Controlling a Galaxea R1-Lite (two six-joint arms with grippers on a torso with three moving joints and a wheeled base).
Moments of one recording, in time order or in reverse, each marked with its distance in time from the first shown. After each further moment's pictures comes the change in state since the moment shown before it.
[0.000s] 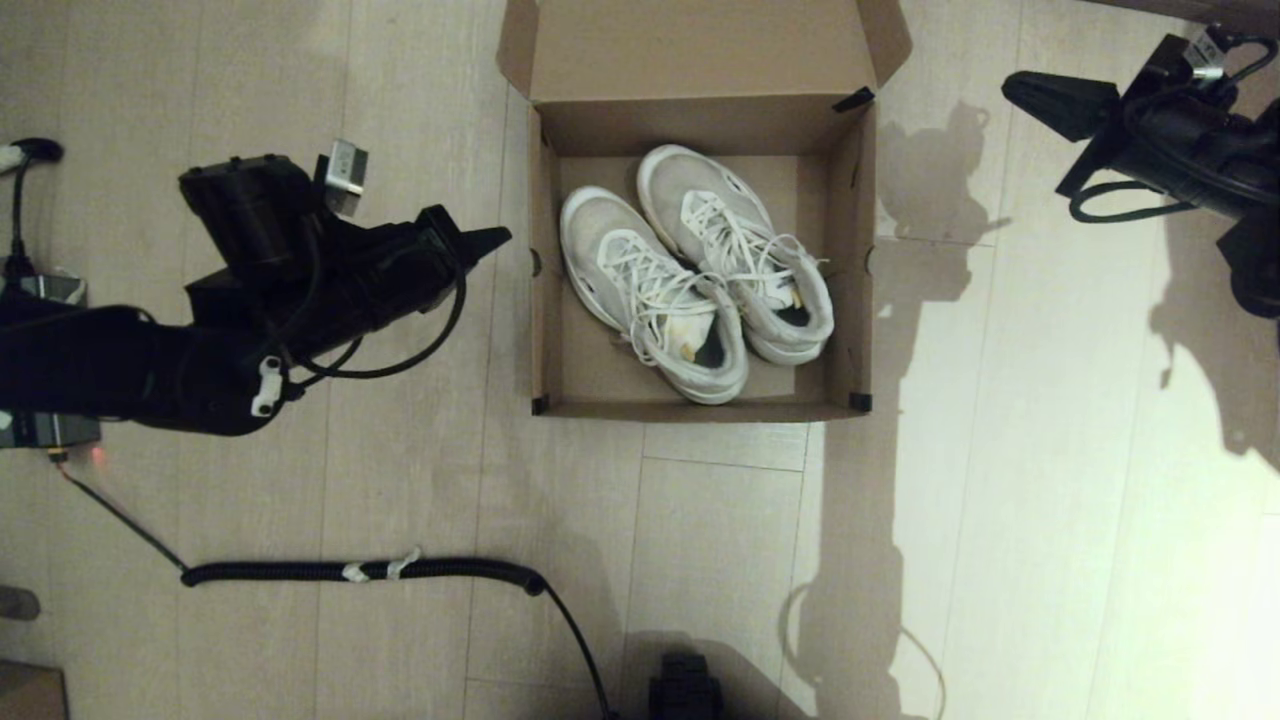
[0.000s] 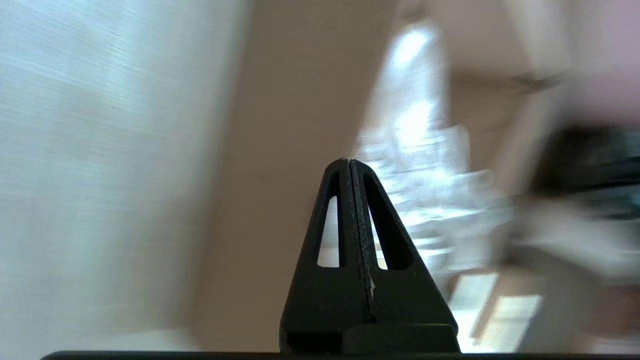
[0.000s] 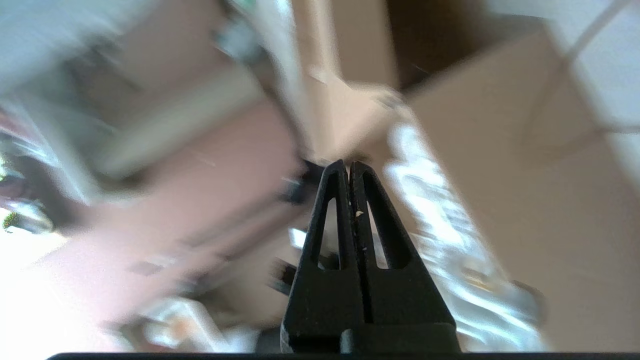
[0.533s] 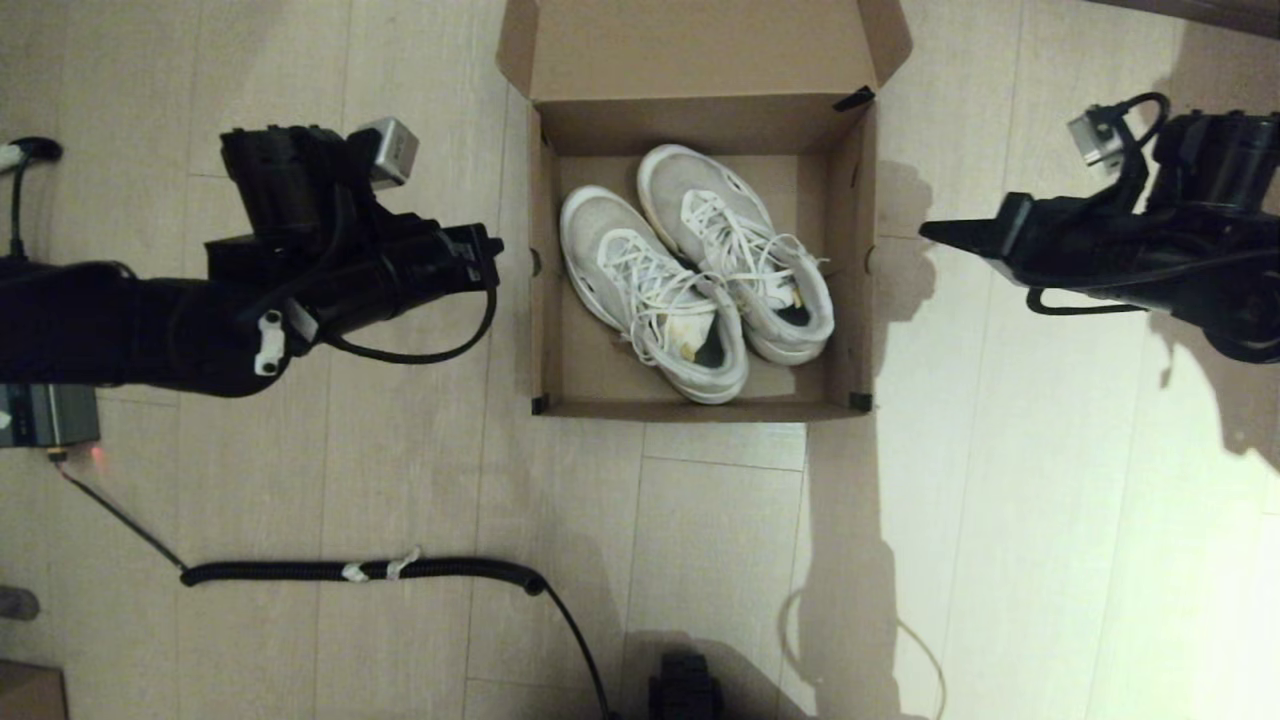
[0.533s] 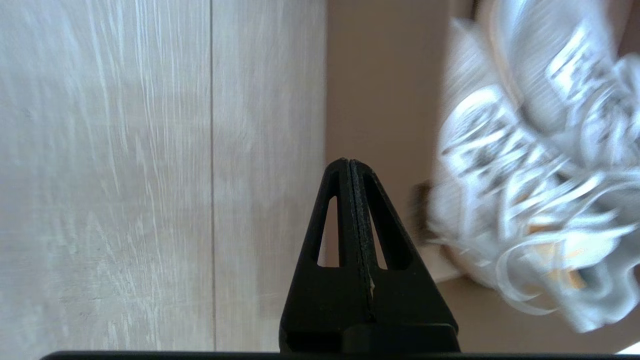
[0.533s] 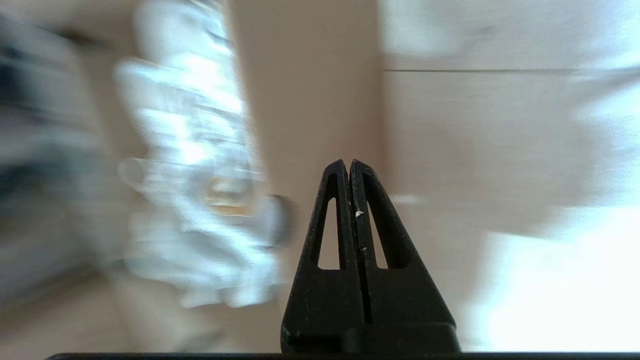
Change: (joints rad) left arm -0.075 -0.027 -0.126 0.288 0.301 0.422; right arm 0.168 -0.113 0.220 0.463 -0.374 -1.101
